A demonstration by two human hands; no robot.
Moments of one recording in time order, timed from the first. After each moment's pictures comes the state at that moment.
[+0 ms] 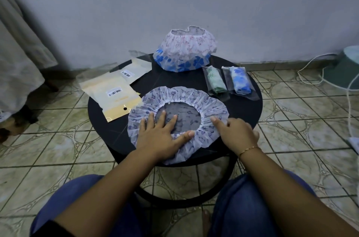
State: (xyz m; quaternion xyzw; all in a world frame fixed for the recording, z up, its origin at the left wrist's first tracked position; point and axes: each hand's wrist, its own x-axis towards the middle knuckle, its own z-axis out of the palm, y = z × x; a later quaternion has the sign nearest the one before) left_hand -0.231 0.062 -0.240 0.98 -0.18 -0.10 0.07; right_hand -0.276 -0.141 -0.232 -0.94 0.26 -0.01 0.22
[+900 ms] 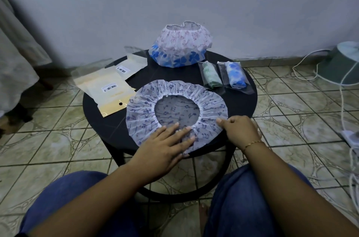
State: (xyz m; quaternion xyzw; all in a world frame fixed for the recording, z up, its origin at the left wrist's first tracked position) left_hand -0.261 0.083 -0.268 0.86 -0.49 0.16 0.03; right_hand -0.284 -0.160 -0.245 -0.89 0.31 -0.03 0.33
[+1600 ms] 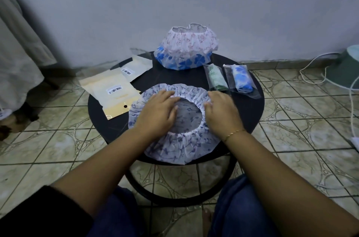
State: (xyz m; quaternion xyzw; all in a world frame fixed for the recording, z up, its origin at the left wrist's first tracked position) left_hand -0.200 0.059 -0.218 0.93 -0.29 0.10 0.19; right_hand -0.252 -0.116 -0.209 -0.95 0.09 -0.16 0.24
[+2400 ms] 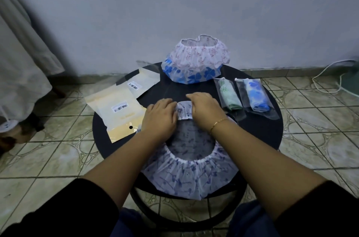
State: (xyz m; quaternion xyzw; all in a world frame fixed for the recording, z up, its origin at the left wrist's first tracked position) left_hand -0.125 0.063 -0.227 0.96 -0.22 0.12 0.10; right_hand -0.147 -0.089 -0.197 -0.98 -0.03 -0.08 0.18
